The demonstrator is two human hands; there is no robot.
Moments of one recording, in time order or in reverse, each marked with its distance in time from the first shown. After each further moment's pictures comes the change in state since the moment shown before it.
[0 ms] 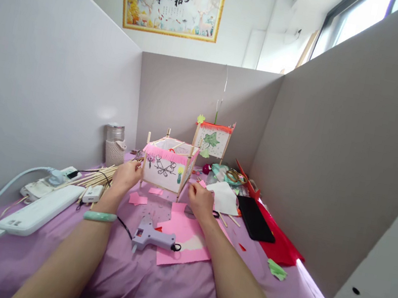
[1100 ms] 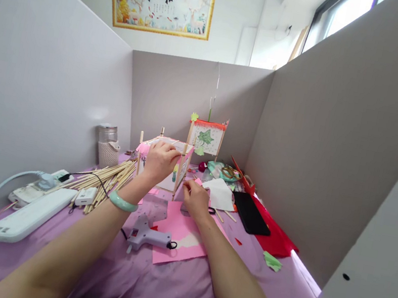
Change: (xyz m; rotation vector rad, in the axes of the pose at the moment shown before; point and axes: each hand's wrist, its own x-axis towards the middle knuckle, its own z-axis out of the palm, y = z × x) left_hand 0.003 0.118 -0.008 -0.087 0.410 0.736; right_hand -0.006 -0.004 -0.004 0.022 0.052 -0.123
